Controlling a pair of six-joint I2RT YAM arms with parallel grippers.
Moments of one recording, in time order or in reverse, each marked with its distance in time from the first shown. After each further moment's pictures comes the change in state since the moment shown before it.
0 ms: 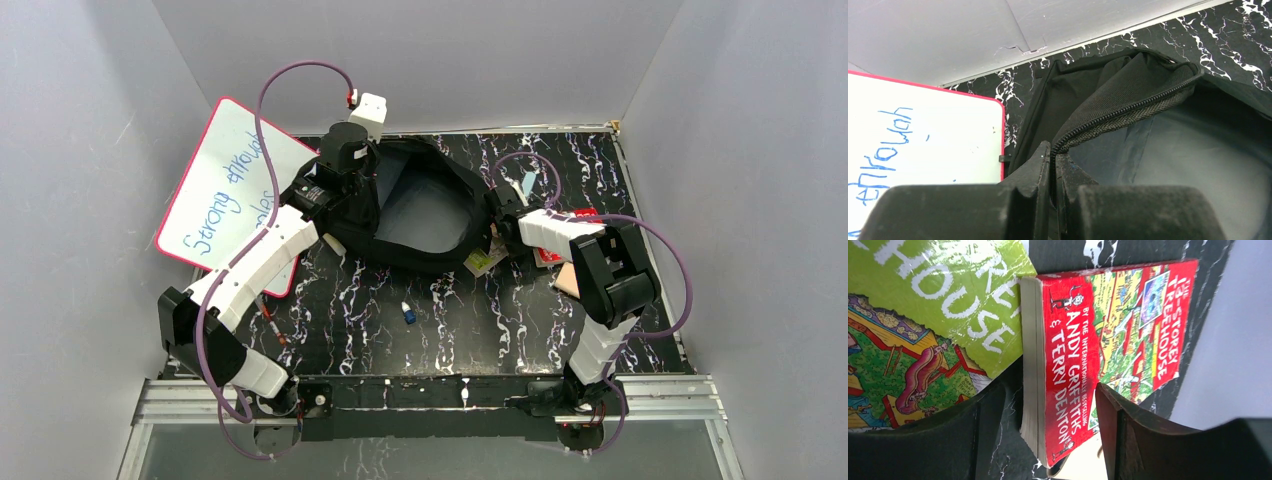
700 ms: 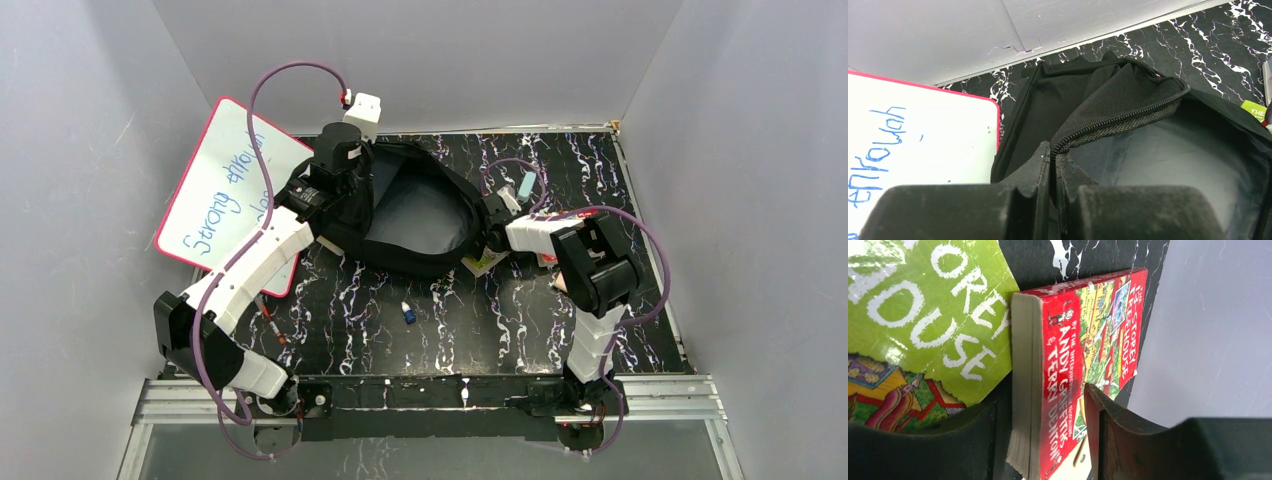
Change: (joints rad) left arm 0.023 -0.027 -0.023 0.000 0.043 -0.019; right arm 0.050 0.103 -0.022 0.133 0.266 -0.120
